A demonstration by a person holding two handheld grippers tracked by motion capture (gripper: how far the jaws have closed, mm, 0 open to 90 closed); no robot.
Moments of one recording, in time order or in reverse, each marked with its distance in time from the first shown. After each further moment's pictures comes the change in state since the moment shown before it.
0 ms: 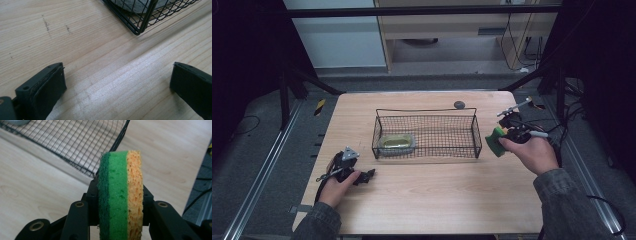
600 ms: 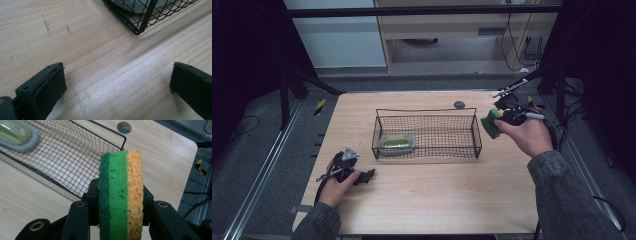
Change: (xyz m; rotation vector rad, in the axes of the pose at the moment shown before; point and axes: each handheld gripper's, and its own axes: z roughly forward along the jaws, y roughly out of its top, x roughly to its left) left arm 0.000 0.000 0.000 -0.001 0.000 0.000; right arm -0.003 0.043 -0.015 -0.077 -0.018 -0.020
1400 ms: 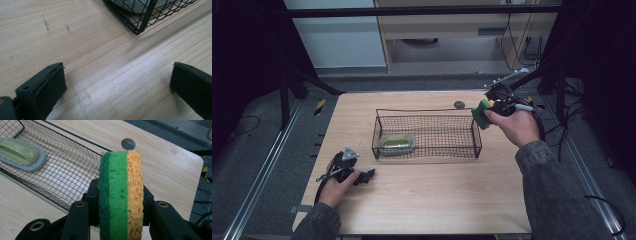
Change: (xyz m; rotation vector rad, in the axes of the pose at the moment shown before) left arm 0.000 0.000 0.000 -0.003 0.000 0.000; right arm 0.007 0.028 0.013 -0.058 0.026 0.022
